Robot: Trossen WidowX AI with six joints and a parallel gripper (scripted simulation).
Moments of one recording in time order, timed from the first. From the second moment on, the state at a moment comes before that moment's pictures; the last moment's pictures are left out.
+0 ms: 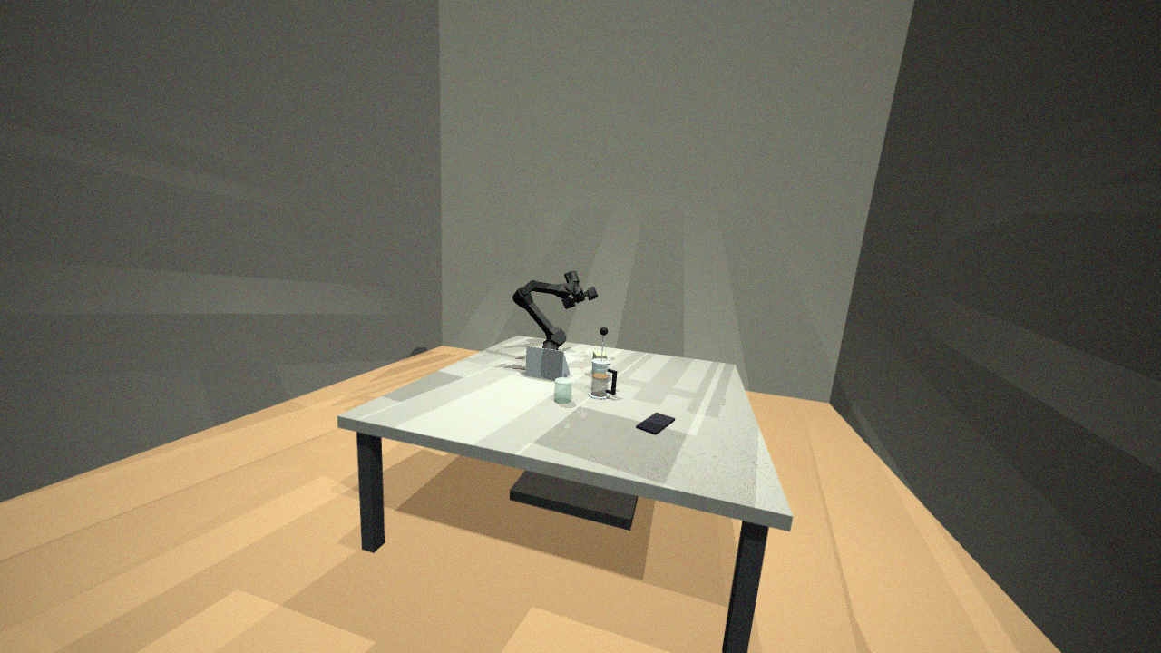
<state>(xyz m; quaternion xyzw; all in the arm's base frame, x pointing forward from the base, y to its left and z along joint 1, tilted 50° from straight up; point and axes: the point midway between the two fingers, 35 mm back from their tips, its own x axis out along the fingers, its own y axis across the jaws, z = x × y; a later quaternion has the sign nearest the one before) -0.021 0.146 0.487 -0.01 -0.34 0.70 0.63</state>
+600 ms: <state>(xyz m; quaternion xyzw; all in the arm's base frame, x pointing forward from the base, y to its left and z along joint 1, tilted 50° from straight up) 0.090 0.186 0.452 -0.05 -0.21 0.61 0.76</state>
